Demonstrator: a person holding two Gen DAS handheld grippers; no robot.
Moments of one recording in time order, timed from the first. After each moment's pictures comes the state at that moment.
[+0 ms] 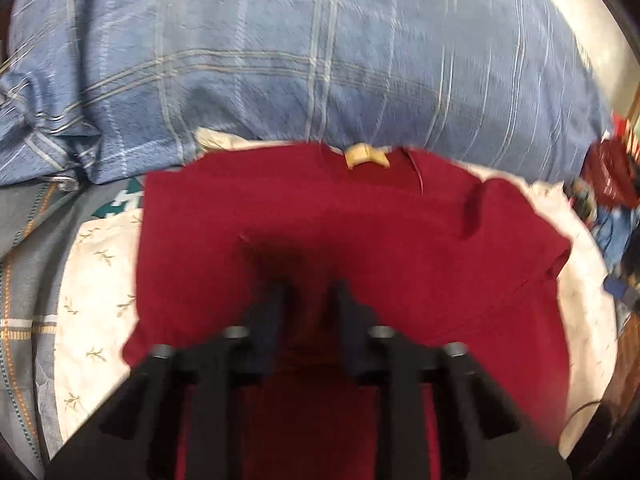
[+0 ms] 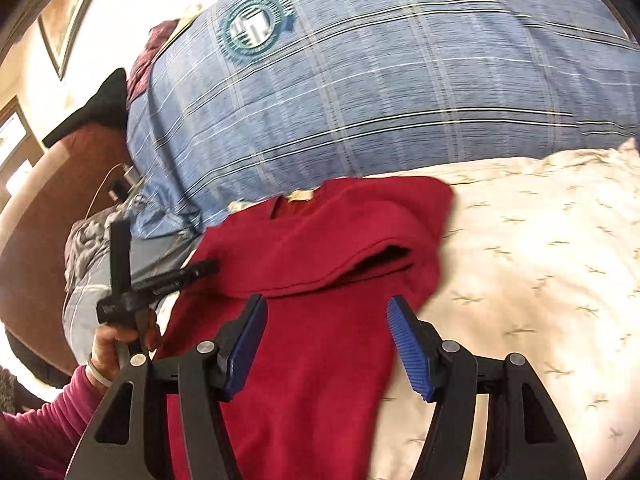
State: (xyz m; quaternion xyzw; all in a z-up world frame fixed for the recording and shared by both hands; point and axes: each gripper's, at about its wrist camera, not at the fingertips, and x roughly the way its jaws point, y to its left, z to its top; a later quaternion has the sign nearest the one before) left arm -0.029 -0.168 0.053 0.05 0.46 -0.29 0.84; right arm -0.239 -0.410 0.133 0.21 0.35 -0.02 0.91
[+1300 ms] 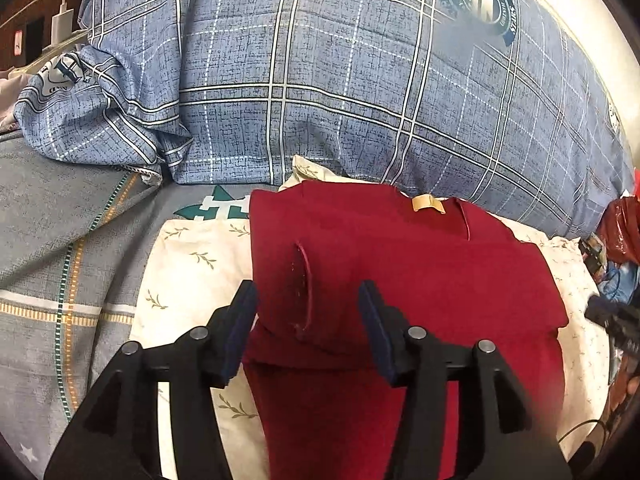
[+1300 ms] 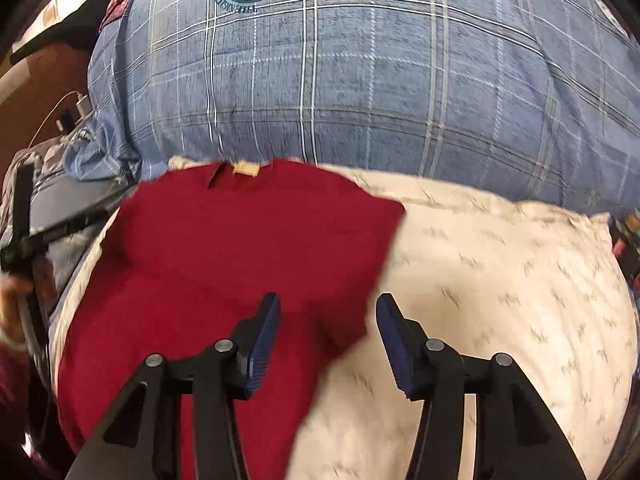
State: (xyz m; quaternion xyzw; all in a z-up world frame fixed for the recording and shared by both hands) left arm -0.016 -0.095 0.080 -0.02 0.44 -0.21 0.87; right arm -0.187 -0.407 0.130 0.05 0.44 -0.07 0.90
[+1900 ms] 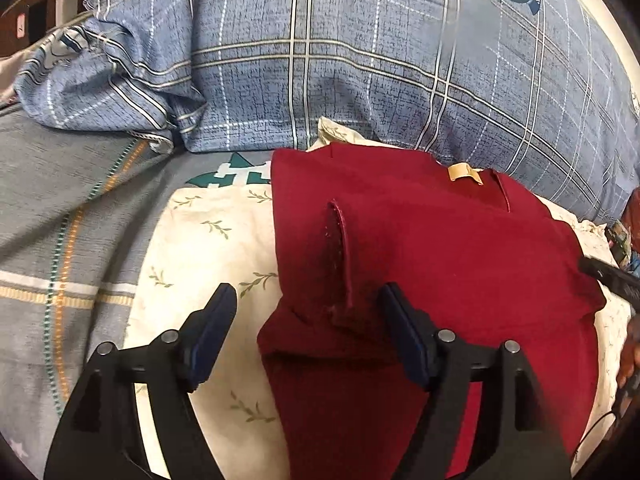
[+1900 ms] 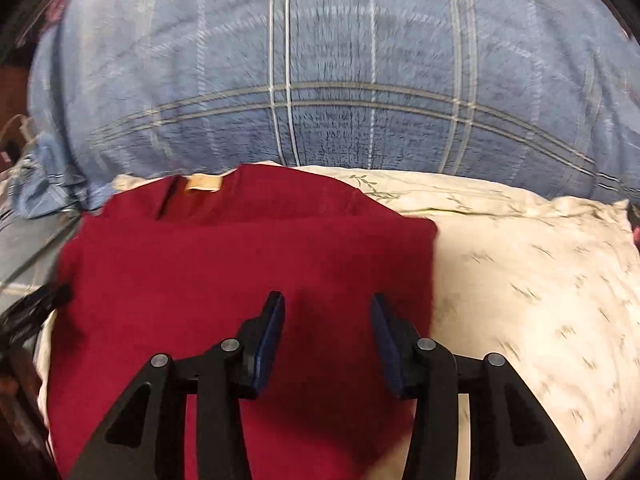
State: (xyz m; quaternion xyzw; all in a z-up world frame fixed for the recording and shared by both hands) left arm -0.014 -0.092 0.050 0.01 0.47 -0.18 0.87; right arm -0.130 -0.400 0.094 0.09 0.45 -0.13 0.88
